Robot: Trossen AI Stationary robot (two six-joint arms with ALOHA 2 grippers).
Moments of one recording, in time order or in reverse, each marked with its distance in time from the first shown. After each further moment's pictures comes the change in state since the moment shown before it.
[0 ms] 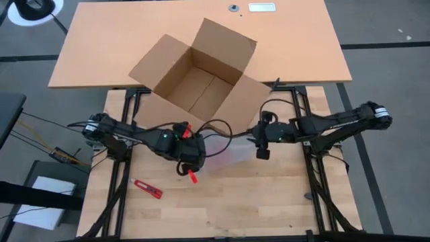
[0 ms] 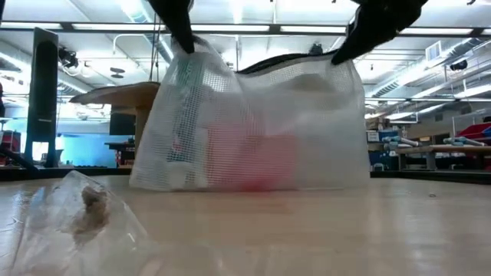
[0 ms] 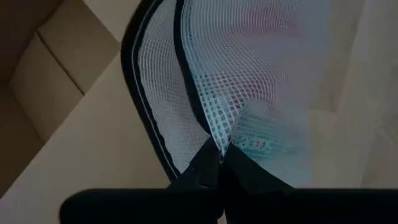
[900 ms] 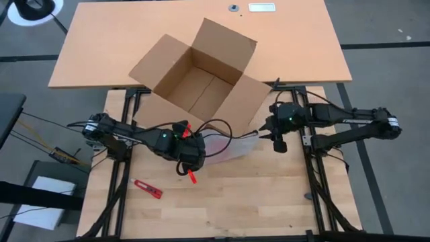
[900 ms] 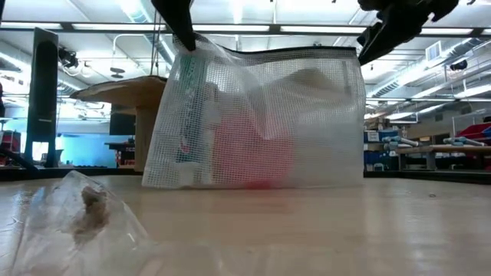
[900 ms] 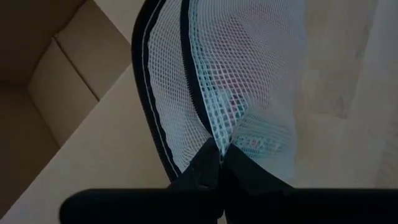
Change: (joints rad) left arm -0.002 0.000 0.011 -0.010 -0.044 0.000; right arm -0.248 -0.176 0.001 -0.210 -0.428 -0.165
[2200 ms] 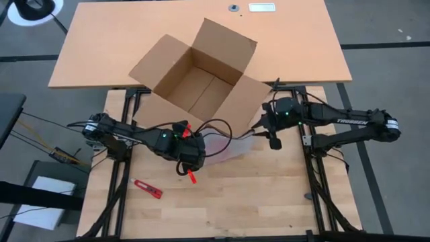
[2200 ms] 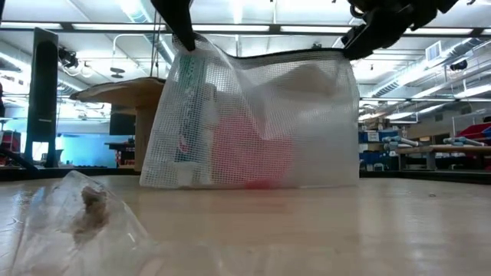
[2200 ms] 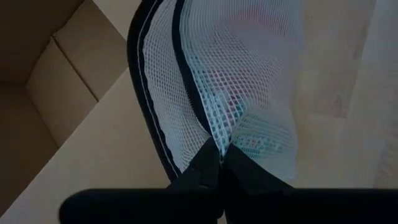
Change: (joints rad) left arm 0.000 -0.001 0.000 -0.001 0.008 -0.001; right arm -0.092 0.026 -0.062 0.225 -0.145 -0.139
